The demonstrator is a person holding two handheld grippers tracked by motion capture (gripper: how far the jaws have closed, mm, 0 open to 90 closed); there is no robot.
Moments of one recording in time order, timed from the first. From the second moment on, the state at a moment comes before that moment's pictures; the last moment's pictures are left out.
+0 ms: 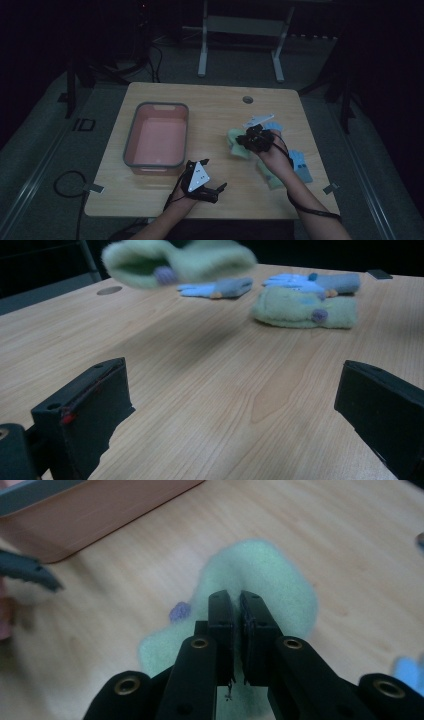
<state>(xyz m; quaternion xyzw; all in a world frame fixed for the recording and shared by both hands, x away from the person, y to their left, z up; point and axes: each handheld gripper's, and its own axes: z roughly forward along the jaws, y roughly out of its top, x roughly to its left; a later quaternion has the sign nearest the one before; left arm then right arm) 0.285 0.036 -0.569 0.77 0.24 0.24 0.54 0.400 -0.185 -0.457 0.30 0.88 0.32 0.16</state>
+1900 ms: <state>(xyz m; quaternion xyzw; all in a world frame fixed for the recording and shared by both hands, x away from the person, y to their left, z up) 0.285 0.034 -0.569 0.77 0.24 0.24 0.54 0.356 -0.303 -0.519 0.40 0.86 0.27 0.14</state>
